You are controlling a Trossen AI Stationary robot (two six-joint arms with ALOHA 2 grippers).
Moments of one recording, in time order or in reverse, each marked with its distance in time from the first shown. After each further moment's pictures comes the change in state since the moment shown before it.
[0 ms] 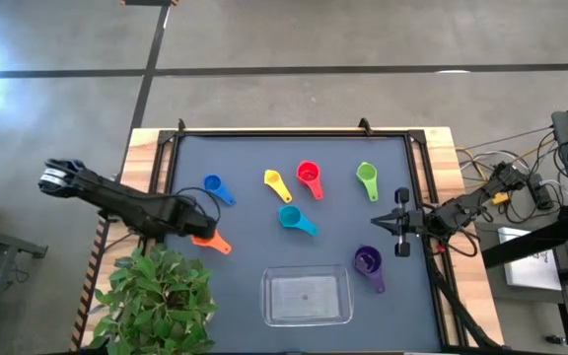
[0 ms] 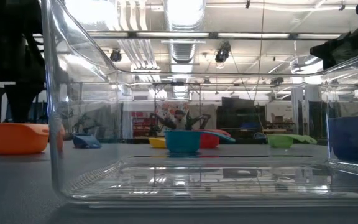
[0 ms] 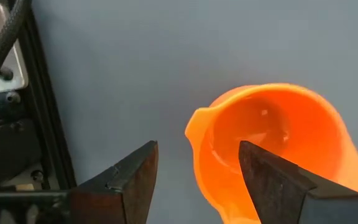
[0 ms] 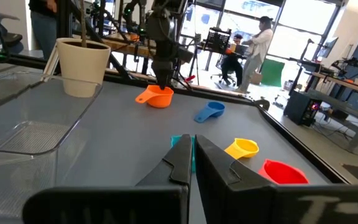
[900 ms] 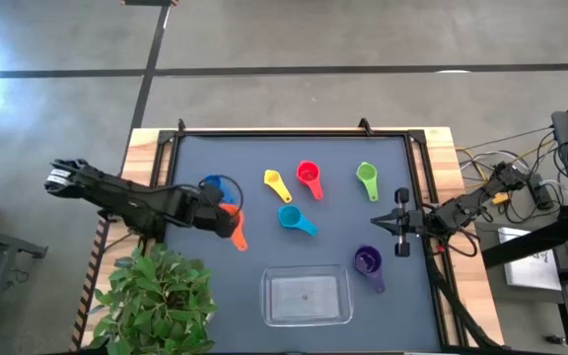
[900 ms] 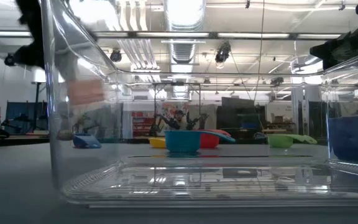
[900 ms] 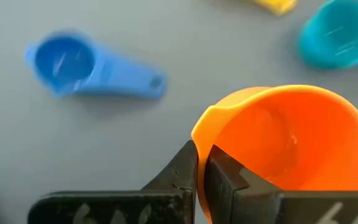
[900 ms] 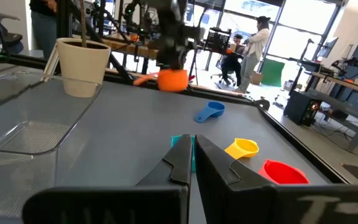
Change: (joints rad) left arm 0.020 0.092 0.287 0.098 -0.325 0.506; right arm 0.000 0.000 0.000 -0.001 0.000 0.000
